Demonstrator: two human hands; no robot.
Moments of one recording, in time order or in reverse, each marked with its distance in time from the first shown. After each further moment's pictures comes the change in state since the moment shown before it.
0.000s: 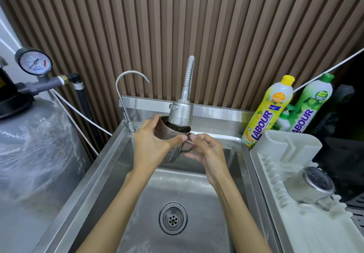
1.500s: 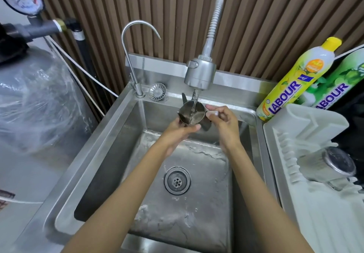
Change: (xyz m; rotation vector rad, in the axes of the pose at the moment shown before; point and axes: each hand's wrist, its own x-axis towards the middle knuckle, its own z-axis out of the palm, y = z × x) left_hand -0.019 -0.068 0.058 -0.545 -0.552 -0.693; right_hand 0.035 0.040 -0.023 -0.284 0.154 -0.064
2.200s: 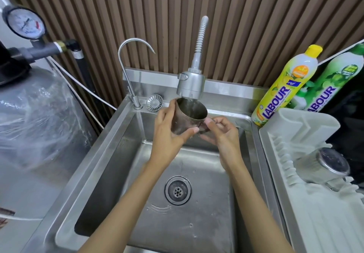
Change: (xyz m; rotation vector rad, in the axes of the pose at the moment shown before) left_hand -0.037 0.021 0.004 0.478 0.373 0.645; right_hand -0.035 -0.022 -0.004 0.213 -0.051 0.010
